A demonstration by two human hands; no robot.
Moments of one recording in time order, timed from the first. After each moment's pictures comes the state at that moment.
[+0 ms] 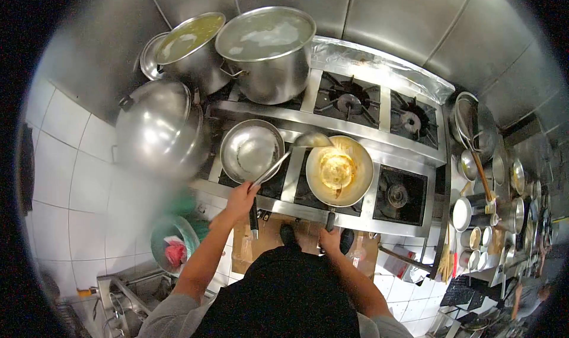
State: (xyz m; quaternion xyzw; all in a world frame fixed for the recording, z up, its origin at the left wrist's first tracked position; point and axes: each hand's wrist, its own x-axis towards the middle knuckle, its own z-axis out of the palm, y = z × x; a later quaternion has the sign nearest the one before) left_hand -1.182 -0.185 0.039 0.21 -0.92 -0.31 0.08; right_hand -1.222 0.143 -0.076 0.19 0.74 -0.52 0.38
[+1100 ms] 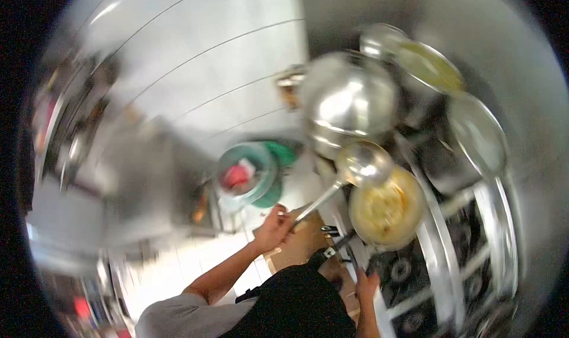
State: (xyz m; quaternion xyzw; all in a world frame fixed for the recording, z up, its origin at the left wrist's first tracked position) left_hand -0.988 -0.156 0.143 0.53 -0.56 -0.58 0.27; right_hand -1.254 0.038 0.049 -0.24 0.80 -0.41 0.36
